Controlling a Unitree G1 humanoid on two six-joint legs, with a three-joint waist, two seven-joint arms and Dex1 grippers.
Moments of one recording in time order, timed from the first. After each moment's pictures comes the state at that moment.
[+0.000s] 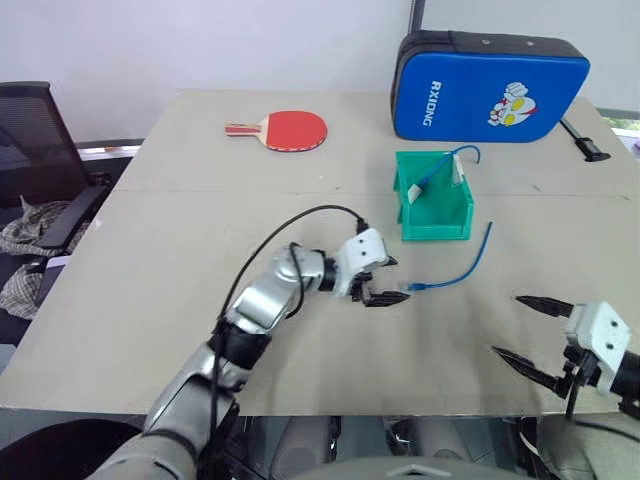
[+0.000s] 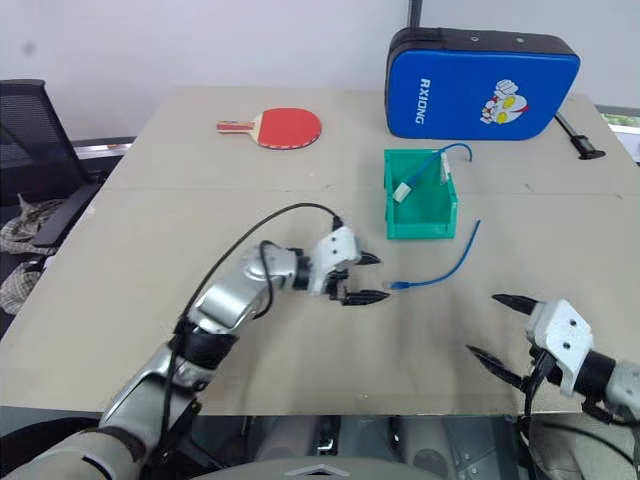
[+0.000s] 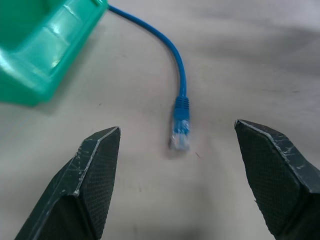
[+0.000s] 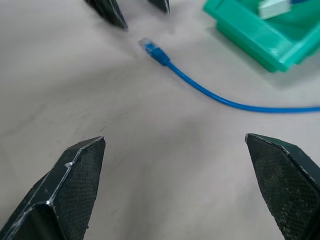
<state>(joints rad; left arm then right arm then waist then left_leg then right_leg) -0.63 0.34 -0.47 0.13 -0.13 0.38 -1.00 0.48 -0.58 -0.44 -0.56 0.27 0.19 1.00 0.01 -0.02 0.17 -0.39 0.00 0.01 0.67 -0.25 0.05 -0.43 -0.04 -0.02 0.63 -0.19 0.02</state>
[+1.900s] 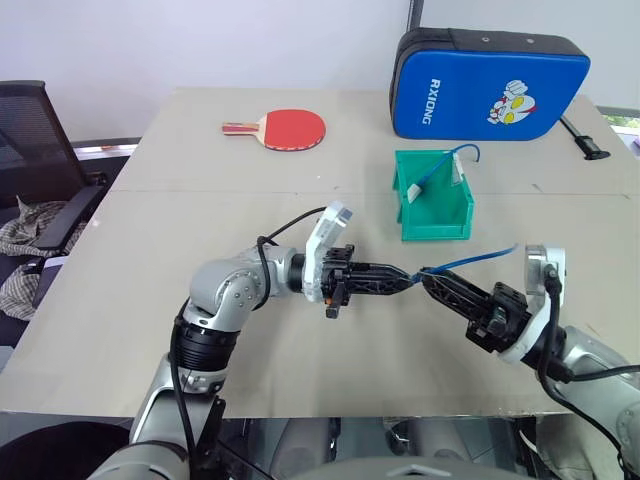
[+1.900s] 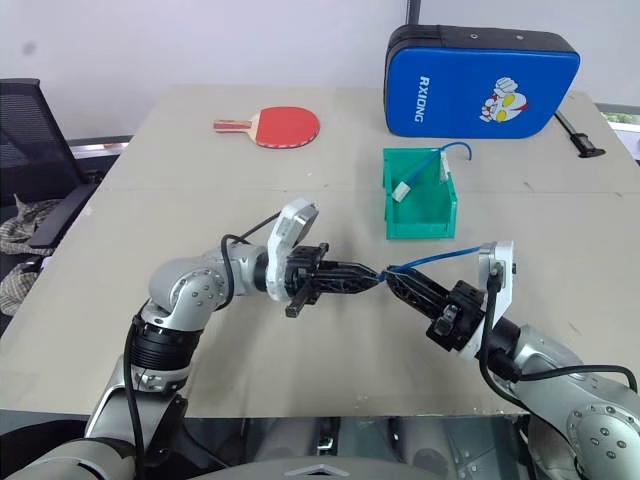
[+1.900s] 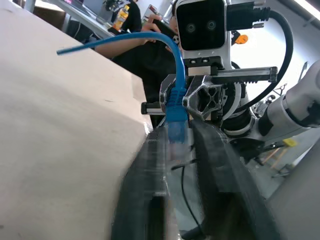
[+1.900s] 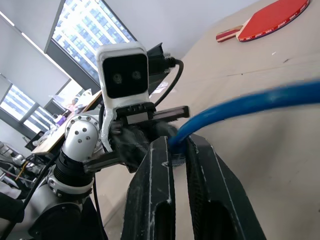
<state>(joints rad) -0.52 0.41 -0.14 -0.15 -0.79 0.90 -1.15 0.13 -0.56 -0.16 -0.78 1.41 0.73 0.23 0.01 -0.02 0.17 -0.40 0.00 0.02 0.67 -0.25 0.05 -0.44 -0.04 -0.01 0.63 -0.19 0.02</state>
